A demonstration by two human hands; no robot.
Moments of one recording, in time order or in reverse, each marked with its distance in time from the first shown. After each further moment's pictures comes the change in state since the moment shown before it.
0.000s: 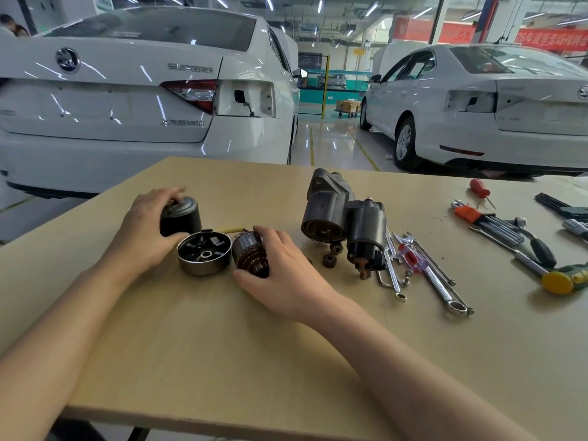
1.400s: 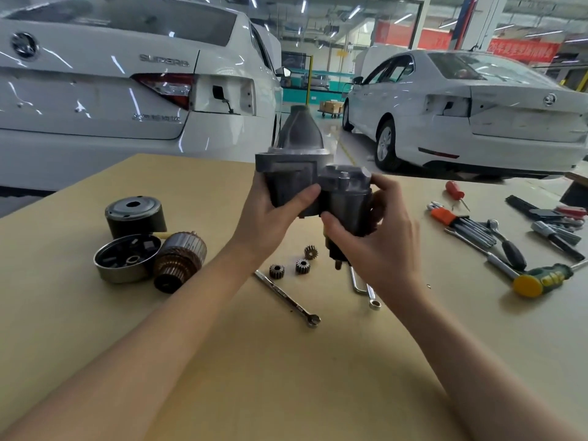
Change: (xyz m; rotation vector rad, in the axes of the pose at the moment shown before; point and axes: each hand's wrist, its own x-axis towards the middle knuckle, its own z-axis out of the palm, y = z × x) left_hand 0.015 0.189 0.079 -1.061 -0.106 -0.079; right_hand -0.022 0.074 -0.091 -0.069 0.834 -0.061
